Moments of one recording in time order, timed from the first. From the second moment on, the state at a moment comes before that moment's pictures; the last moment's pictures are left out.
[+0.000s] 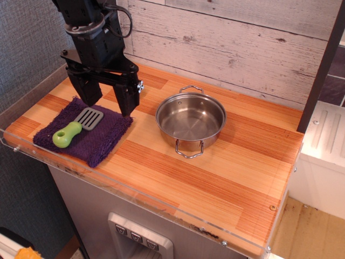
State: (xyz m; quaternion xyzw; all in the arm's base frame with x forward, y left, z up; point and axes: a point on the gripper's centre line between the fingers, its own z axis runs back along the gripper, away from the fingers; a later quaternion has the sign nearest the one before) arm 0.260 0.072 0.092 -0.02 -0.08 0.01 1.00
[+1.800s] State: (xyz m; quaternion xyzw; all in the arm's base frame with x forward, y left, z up) arm 0.372 0.108 0.045 0.02 -0.07 0.00 1.00
